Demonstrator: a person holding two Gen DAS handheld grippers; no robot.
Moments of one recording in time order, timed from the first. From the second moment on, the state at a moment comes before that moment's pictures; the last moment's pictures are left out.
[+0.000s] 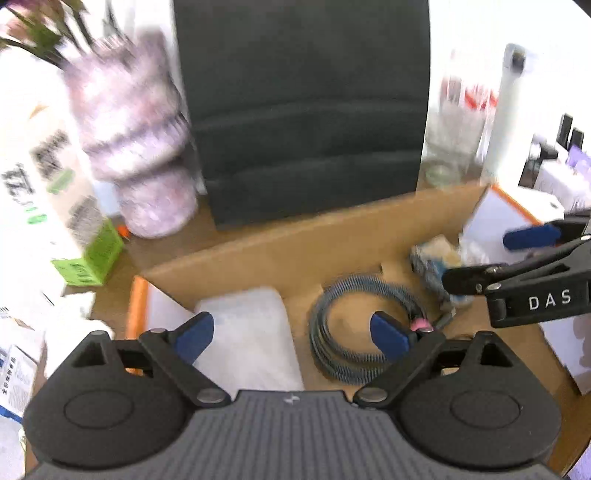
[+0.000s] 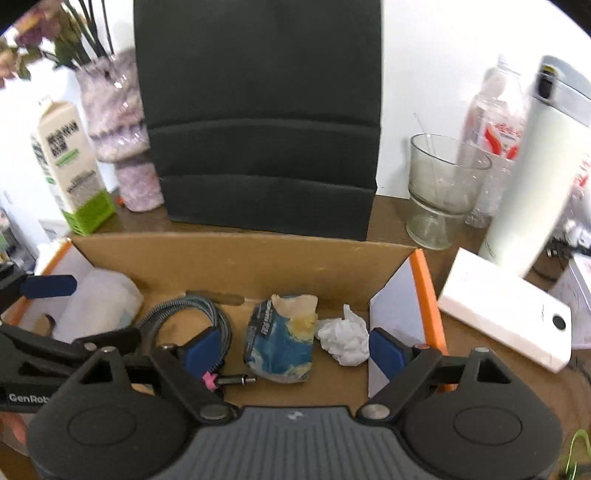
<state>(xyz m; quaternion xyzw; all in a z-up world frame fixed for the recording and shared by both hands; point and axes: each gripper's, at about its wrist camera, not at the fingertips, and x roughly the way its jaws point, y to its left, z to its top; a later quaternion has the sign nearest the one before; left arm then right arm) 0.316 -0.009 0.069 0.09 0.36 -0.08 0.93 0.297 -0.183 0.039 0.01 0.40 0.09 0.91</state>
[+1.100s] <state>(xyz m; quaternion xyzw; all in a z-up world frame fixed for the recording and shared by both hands) 0.036 0.007 0.103 -0.04 0.28 -0.08 0.96 -0.018 -0.253 0.040 0.06 0.31 0.08 0.94</state>
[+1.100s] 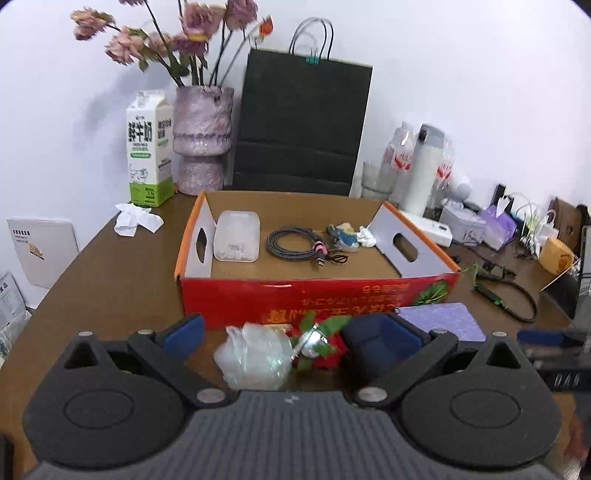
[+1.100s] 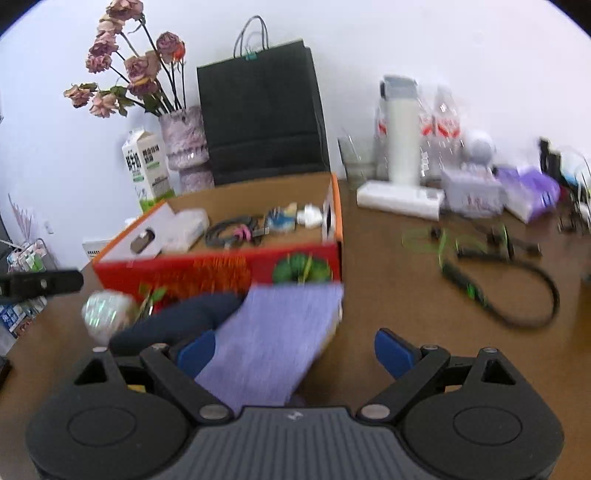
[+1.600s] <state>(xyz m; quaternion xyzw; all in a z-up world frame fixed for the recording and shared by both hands) -0.033 -0.004 0.100 -0.01 0.28 -0.02 0.96 -0.108 -0.250 0.026 0.07 0.28 0.10 0.95</state>
